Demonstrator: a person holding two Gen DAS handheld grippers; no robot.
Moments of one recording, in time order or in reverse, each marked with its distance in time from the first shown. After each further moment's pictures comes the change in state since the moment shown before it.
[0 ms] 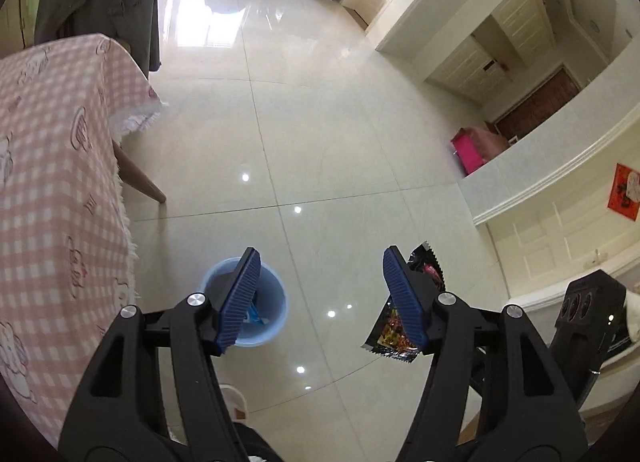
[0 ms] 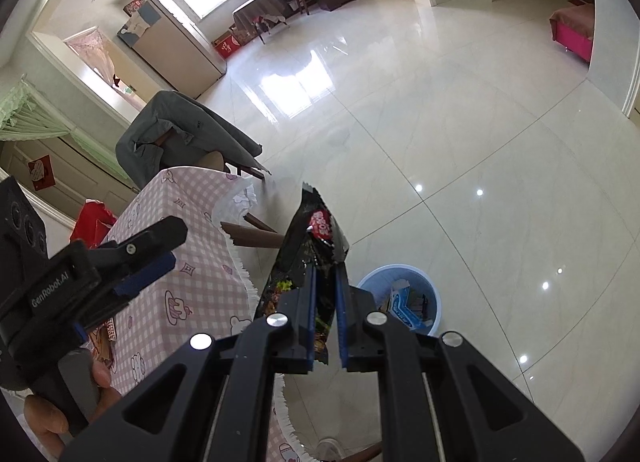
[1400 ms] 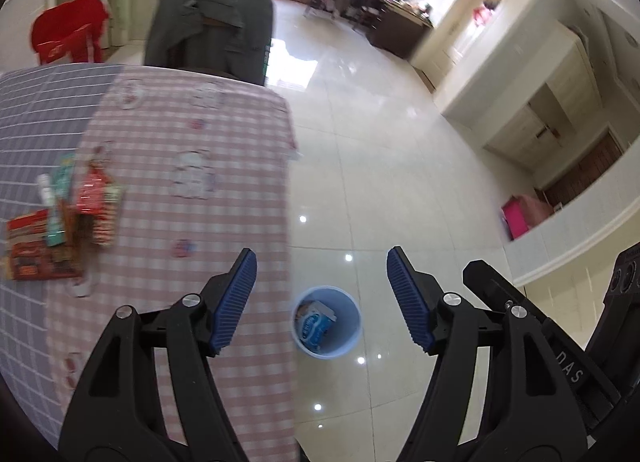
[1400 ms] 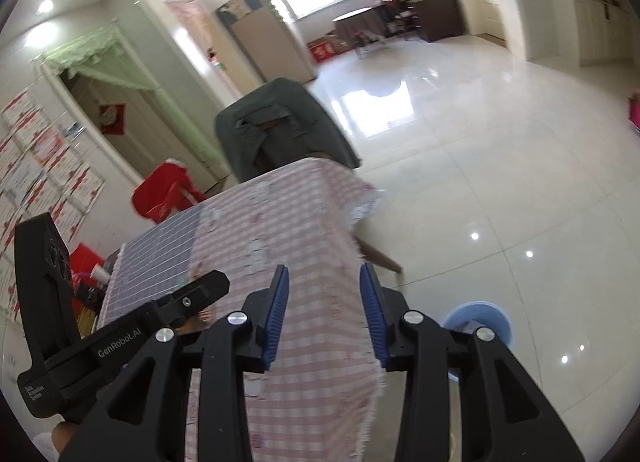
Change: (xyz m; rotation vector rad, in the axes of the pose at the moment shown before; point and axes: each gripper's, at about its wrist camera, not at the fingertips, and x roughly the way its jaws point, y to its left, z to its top) left arm -0.190 0.136 -0.023 -0.173 -0.211 0.203; right arm -0.032 0.218 -0.035 -0.277 -0.063 0.198
